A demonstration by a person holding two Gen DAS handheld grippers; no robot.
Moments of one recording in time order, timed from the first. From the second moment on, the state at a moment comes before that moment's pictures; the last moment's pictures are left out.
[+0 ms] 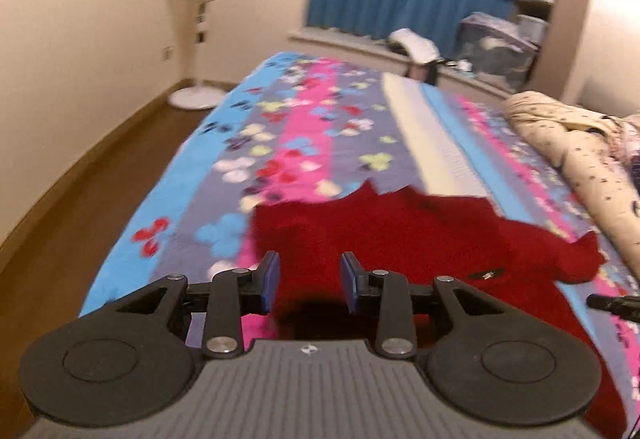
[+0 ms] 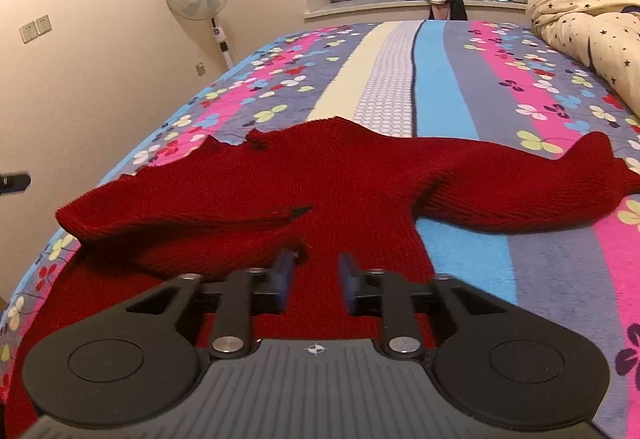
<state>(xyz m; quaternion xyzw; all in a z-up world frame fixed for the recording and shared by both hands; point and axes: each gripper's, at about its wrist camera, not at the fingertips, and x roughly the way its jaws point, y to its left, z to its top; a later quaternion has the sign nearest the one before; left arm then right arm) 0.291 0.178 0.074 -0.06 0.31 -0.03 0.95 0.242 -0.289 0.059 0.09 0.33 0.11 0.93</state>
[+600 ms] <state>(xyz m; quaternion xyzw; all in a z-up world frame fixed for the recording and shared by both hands) 0.306 0.166 0.013 0.05 0.40 0.05 0.91 0.299 -0.258 0.034 0.22 0.35 0.17 0.90</state>
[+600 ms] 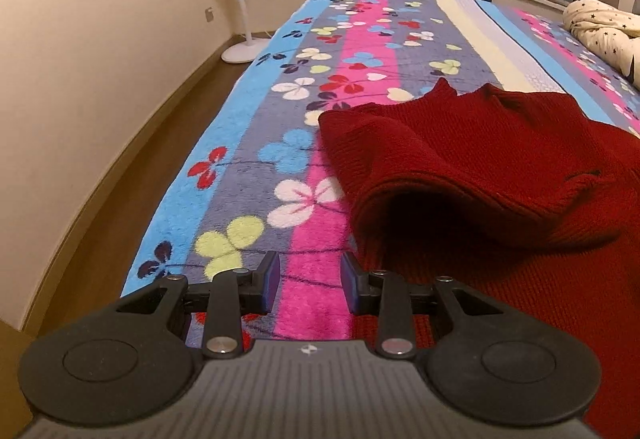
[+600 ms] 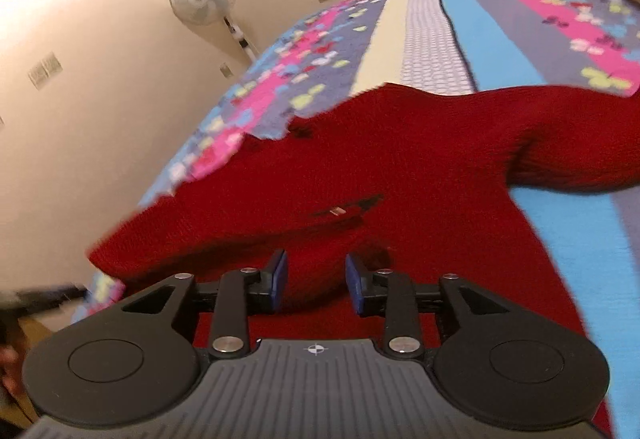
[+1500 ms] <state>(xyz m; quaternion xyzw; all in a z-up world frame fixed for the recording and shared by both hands) 0.319 0.154 0.006 0.07 0.39 0.04 0.92 0.371 -0.214 0.018 0.12 0.35 0.04 0.93</state>
